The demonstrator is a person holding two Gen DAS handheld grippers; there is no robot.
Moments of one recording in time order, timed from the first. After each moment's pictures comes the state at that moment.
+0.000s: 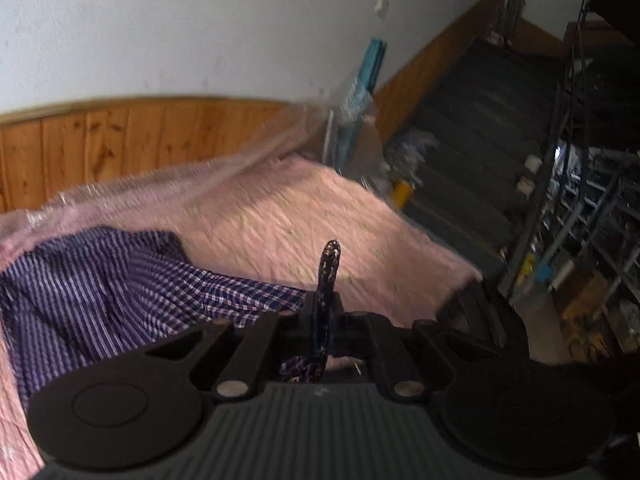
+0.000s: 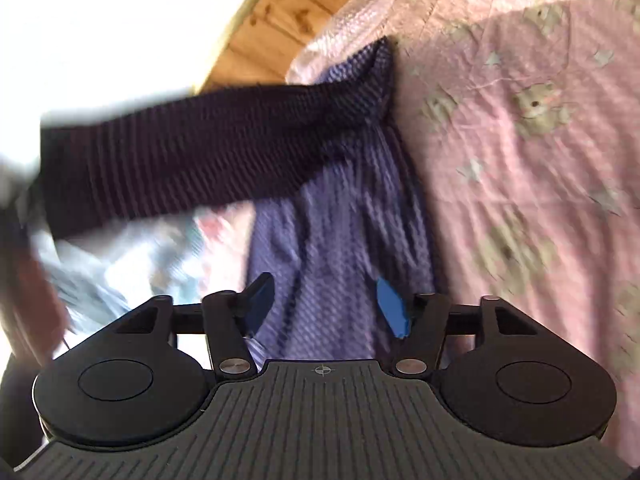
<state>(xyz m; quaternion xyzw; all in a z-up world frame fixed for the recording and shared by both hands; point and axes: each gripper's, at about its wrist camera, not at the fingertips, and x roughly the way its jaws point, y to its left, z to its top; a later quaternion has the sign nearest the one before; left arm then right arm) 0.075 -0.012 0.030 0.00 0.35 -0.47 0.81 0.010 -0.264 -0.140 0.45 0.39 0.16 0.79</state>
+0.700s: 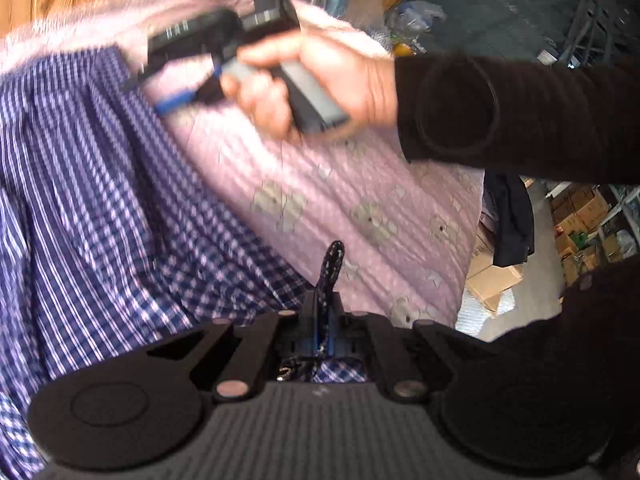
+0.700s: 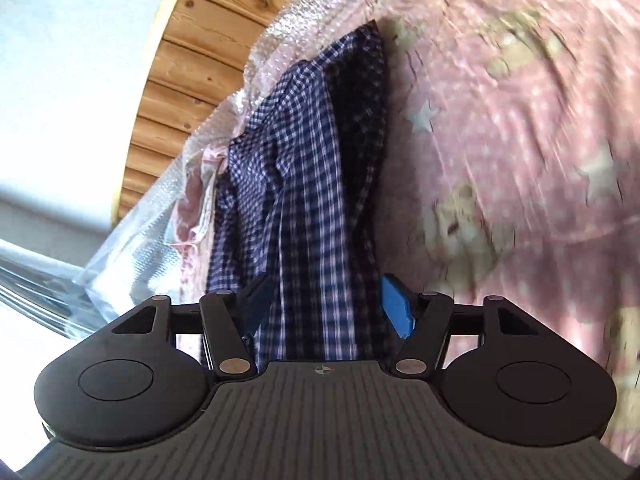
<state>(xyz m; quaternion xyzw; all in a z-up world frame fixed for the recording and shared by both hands) 0.024 -0.064 -0.103 0.04 0.51 -0.46 0.72 0.228 -0.283 -0.186 0.36 0.47 0.19 0.78</state>
